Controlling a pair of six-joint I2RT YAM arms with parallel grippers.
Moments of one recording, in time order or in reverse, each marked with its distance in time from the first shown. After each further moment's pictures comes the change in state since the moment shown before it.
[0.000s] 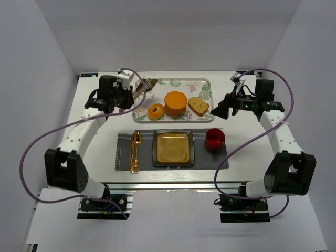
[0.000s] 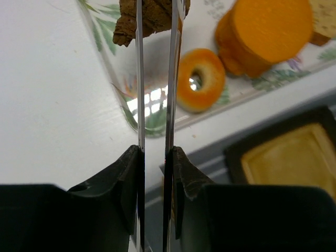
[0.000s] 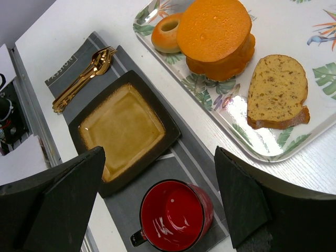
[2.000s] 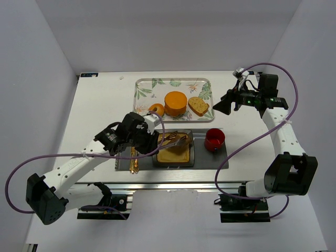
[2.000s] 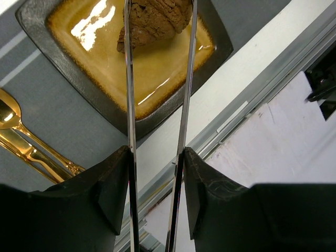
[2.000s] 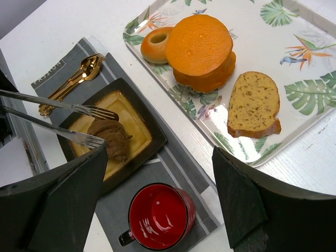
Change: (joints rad) left arm -0.508 -0.380 -0.325 -0.262 0.059 -0.273; right arm -0.008 0.001 0.089 -0.047 0.023 -0.049
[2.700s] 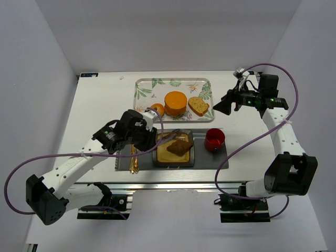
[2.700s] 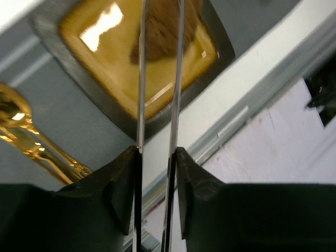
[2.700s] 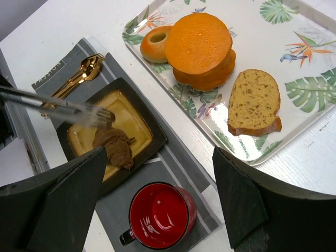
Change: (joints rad) left arm 0.010 0.016 0.026 -0.019 -0.014 -0.008; right arm -0.006 0.000 -0.006 0.002 0.000 0.006
